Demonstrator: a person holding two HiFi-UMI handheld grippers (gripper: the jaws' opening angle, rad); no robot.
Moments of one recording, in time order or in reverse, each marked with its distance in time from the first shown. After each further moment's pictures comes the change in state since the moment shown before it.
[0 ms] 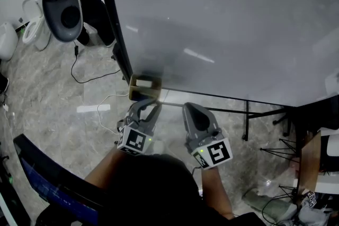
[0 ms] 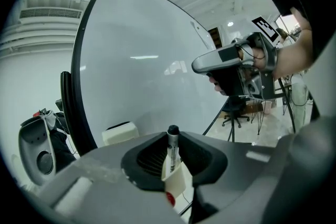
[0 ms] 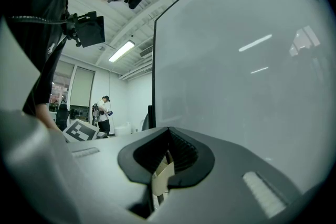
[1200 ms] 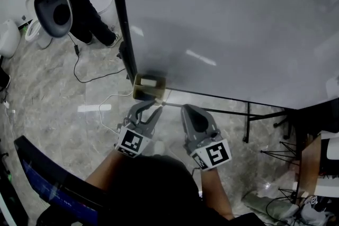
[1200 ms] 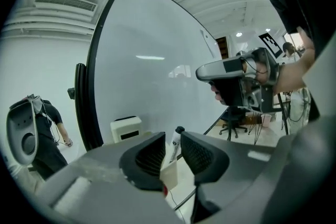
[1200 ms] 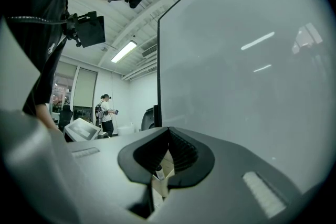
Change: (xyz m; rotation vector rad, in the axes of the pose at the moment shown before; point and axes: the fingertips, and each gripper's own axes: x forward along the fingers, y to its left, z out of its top) left arm -0.014 0.003 0.008 -0.105 -0.037 -0.027; right arm 0.005 0.012 -0.004 0.008 0.008 0.028
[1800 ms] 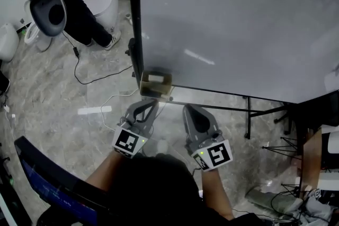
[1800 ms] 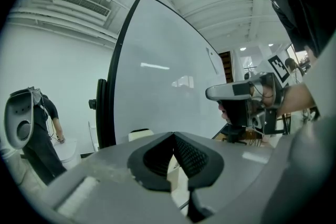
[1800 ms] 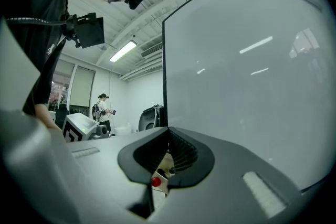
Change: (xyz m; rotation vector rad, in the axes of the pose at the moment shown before) left arm -0.038 0.018 0.028 -0.132 -0.113 0.008; right arm -0.002 0.029 0.005 -0.007 -0.010 -0.040
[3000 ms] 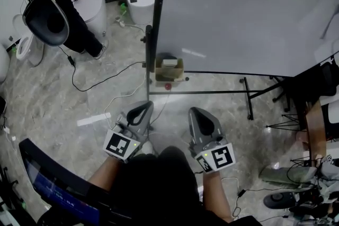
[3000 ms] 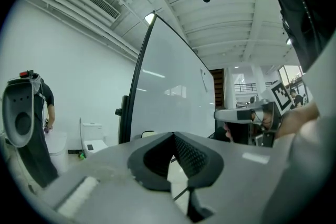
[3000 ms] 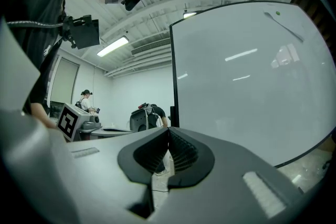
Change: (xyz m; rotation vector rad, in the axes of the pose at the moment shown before) left arm -0.119 0.019 0.012 -0.120 -0.086 -0.125; right arm -0.031 0.100 -0.011 0.008 -0.007 -0.214
